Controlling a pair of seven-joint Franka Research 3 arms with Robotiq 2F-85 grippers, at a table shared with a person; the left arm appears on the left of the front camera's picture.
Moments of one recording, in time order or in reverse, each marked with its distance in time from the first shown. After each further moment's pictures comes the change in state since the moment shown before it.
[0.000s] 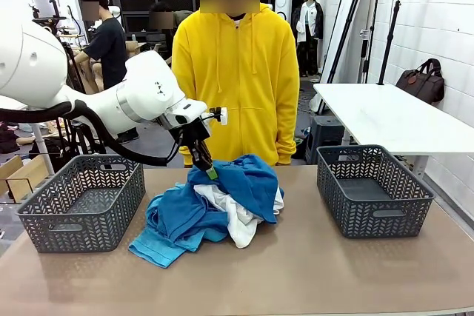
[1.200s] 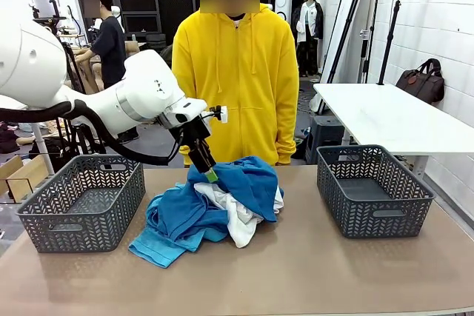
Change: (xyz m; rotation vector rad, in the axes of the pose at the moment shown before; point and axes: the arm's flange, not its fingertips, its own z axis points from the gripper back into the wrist) left arm 0.001 -0.002 0.000 -0.019 -0.019 0.021; right arm 0.000 0.000 0.000 0.000 0.000 0.000
